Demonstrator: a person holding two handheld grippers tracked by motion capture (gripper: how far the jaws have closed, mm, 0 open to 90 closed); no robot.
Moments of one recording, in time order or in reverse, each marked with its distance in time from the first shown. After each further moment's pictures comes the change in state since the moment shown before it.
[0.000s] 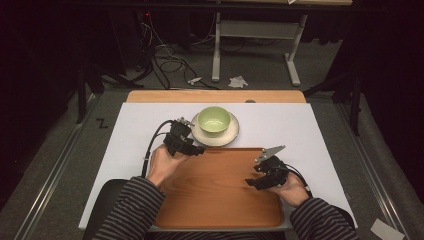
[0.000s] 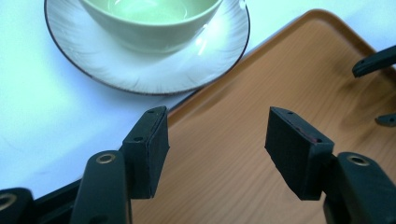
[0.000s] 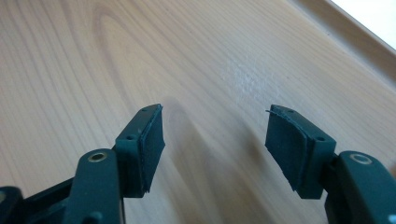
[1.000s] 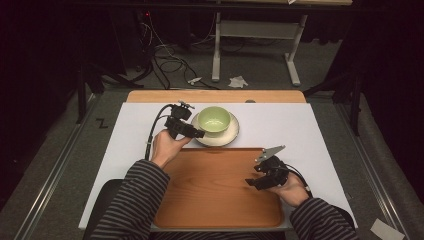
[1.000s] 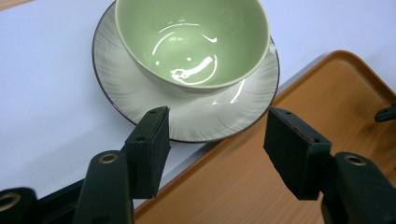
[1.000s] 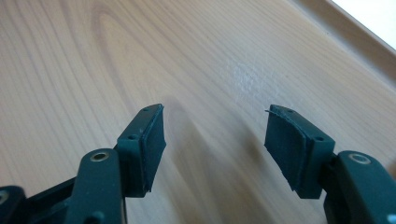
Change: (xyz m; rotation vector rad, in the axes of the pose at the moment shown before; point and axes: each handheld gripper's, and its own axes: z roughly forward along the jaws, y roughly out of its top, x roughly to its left) left arm 0.005 0.044 0.022 -0.015 0.055 -0.027; right arm 0.000 0.000 0.000 -0.003 -0.003 -0.006
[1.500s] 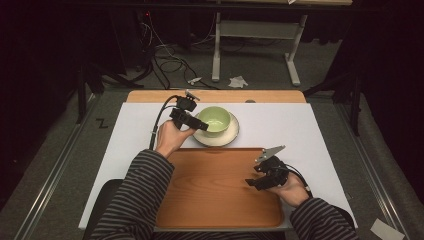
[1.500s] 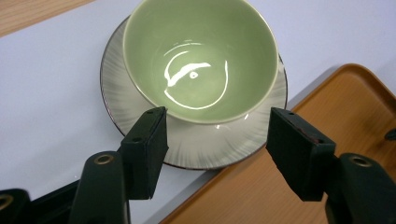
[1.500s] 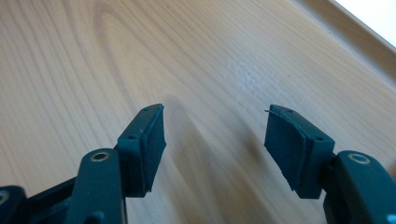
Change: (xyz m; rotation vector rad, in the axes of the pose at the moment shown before) left arm -0.008 0.023 0.019 0.024 0.026 0.012; right arm 0.000 0.000 0.000 0.008 0.004 -0.003
